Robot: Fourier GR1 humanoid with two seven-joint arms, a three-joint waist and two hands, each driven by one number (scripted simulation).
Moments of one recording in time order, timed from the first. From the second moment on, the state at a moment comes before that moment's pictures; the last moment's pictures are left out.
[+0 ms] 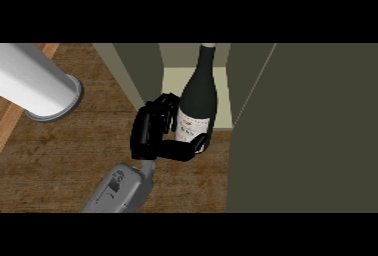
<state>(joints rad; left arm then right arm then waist) -0.37 0.00 -0.37 -1.34 0.31 0.41 -0.27 0.10 -0.04 -0.04 -2.29 -0.19 0.28 0.30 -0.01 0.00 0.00</state>
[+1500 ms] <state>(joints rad) -0.56 0.00 -0.40 -0.75 0.72 0.32 -0.64 0.08 -0.05 -0.06 -2.28 -0.22 0.28 0.33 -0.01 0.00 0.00</state>
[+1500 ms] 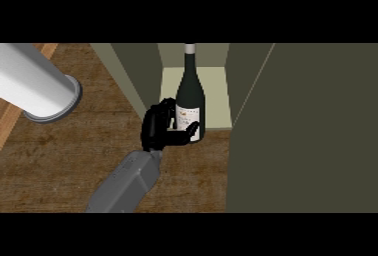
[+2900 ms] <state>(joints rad) -0.93 0.00 -0.44 -0.34 1.01 0.26 -0.67 0.04 -0.06 -0.07 -2.22 -0.24 0.30 0.30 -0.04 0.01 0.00</state>
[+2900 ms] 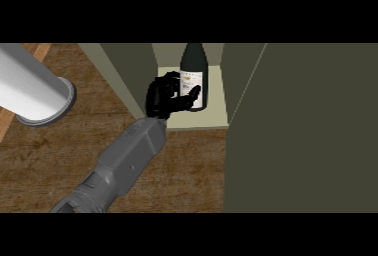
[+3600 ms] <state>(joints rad) -0.96 0.00 -0.40 -0.20 1.03 0.22 -0.77 0.03 -0.05 -0.05 -2.20 -0.21 0.30 0.28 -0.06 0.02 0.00</state>
